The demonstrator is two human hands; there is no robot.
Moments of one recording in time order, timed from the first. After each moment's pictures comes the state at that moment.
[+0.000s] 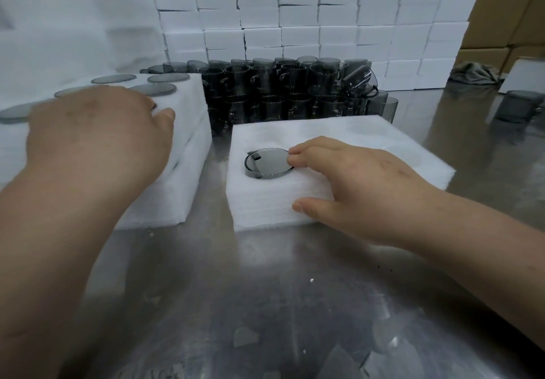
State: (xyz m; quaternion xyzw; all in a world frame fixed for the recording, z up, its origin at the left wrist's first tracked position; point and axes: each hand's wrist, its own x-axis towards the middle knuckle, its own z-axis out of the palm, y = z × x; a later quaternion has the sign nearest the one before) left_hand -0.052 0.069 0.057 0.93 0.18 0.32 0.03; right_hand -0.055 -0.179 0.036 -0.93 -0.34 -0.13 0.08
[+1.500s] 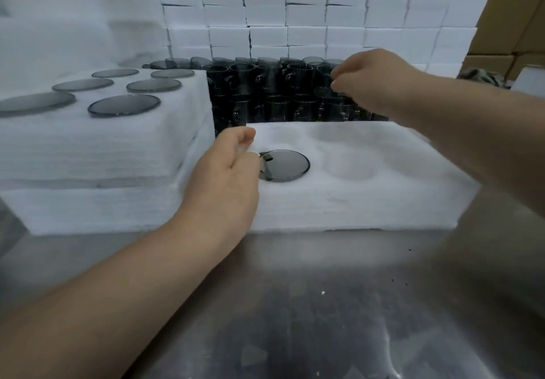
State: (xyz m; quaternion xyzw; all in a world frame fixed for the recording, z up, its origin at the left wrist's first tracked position) left_hand -0.061 -0.012 0.009 0.79 0.02 0.24 0.56; right_hand 0.051 -0.176 0.091 -0.92 -0.12 -0.13 0.36
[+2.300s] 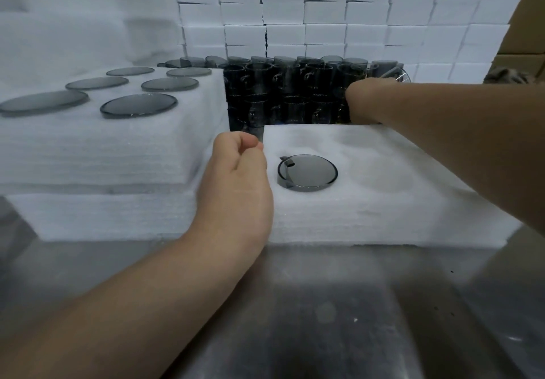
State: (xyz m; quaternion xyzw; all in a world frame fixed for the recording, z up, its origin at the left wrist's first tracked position) left_hand -0.055 -0.012 0.008 0.72 0.09 0.26 0.64; right_hand 0.145 -0.149 0.066 -0.98 -0.08 -0.08 -0.17
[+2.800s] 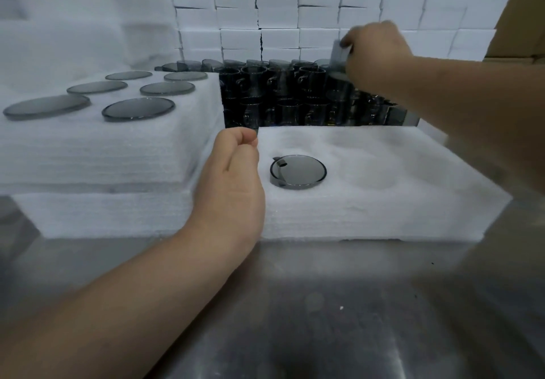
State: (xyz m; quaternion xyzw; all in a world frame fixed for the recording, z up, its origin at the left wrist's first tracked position) left_hand -0.056 -0.012 0.013 0.72 0.07 0.27 0.63; right_hand 0.110 -0.155 0.111 -0.96 -0.12 -0.27 0.04
